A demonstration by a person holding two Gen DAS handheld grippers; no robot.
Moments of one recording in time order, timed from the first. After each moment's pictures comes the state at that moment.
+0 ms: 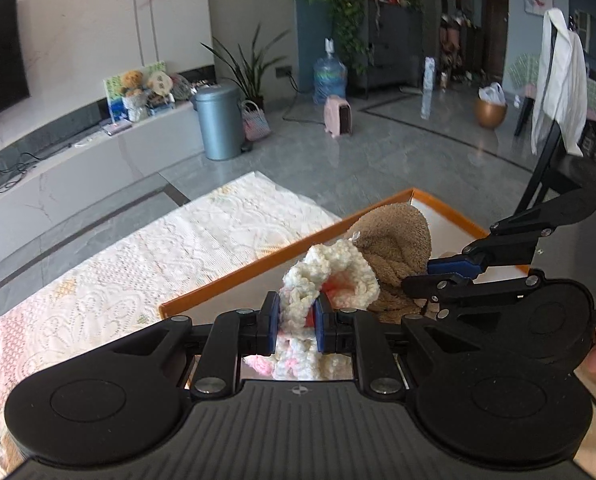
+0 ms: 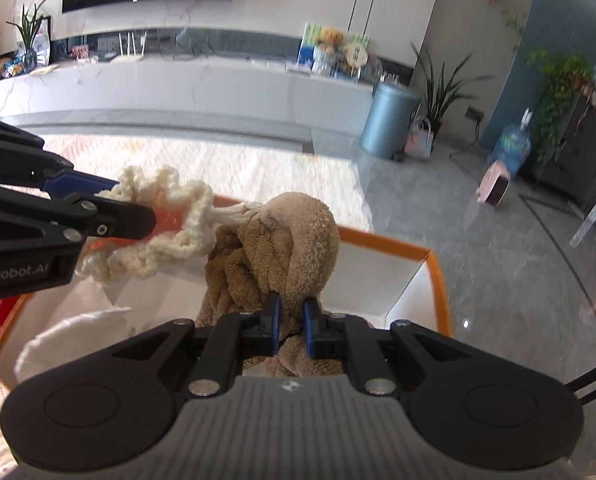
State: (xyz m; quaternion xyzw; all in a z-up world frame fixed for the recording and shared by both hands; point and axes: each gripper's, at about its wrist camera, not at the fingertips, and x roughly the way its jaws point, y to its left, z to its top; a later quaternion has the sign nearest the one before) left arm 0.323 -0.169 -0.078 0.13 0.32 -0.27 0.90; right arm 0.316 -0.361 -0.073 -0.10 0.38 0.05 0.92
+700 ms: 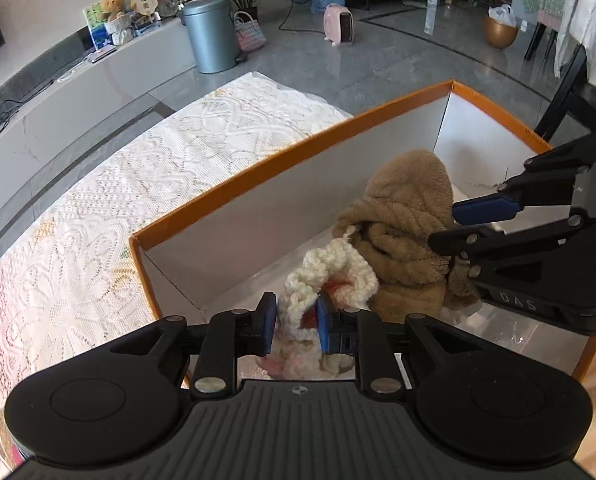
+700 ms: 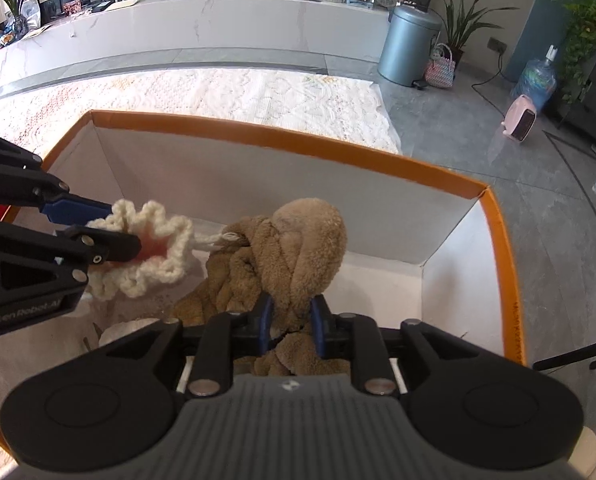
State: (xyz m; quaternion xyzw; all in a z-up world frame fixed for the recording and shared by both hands) left arm 0.351 -0.174 -0.115 0.17 0.44 -0.25 0.85; right arm 0.361 -0.368 -0.115 -0.08 0.47 0.05 0.88
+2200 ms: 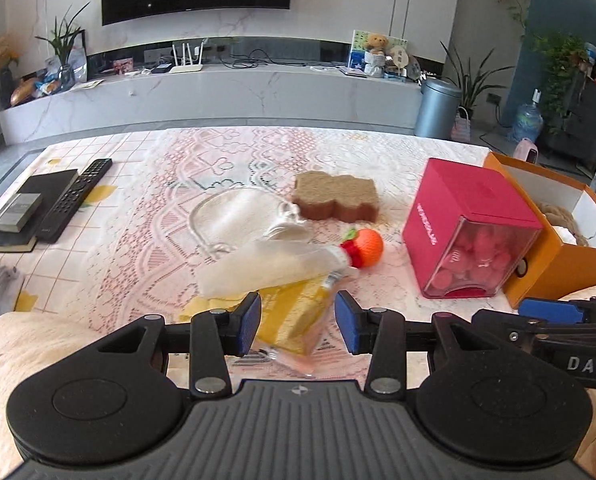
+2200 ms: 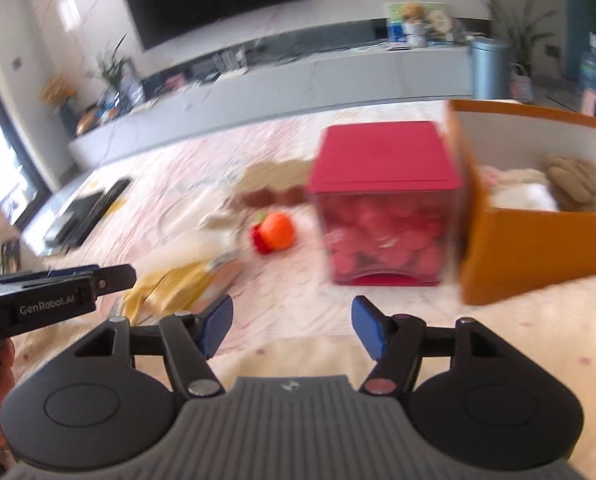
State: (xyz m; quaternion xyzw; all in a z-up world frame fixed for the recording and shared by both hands) left arm 0.124 0.102 -0.074 -0.05 0.36 0.02 0.93; right arm 0.138 -0.117 -0.089 0.04 0.39 0.18 0.90
